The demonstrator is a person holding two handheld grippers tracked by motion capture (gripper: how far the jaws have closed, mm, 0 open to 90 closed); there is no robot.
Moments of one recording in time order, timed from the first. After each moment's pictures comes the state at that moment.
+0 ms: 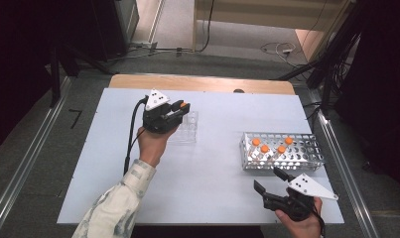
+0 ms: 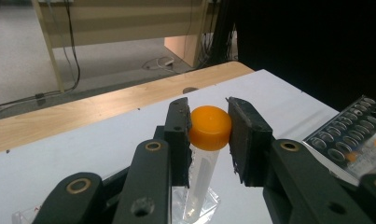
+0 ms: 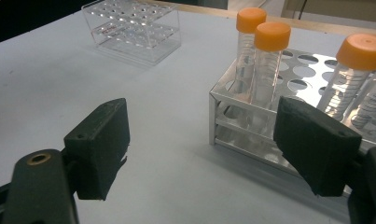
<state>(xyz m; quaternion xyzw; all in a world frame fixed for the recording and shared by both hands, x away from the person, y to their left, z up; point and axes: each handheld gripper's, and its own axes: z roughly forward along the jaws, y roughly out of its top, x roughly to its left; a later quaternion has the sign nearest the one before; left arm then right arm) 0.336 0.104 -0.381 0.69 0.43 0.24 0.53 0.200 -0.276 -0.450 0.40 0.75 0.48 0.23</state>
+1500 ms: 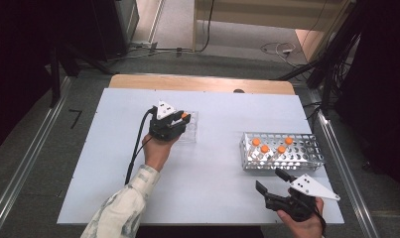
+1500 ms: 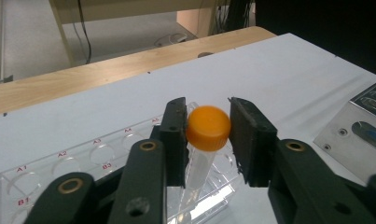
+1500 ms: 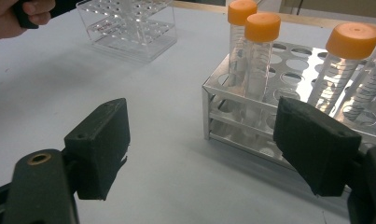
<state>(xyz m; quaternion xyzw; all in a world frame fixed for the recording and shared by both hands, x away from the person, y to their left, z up) 0.347 0.095 -0.429 0.71 0.45 0.25 0.49 0.201 -0.281 -0.453 0.41 0.75 0.48 0.22</state>
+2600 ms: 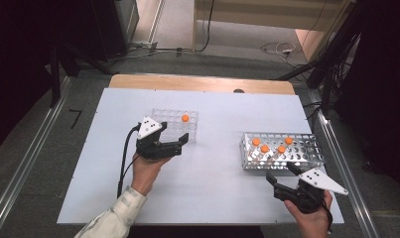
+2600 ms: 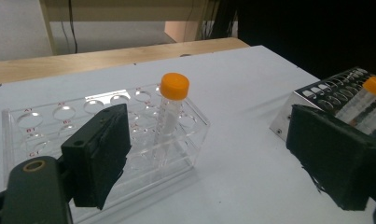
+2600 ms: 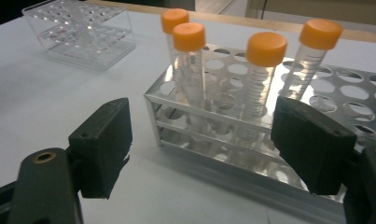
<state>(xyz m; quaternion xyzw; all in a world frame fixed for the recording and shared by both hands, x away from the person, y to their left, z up) 0.286 0.116 -0.431 0.68 0.45 0.22 0.53 0.218 -0.301 -0.450 0.44 0.72 0.46 0.27</state>
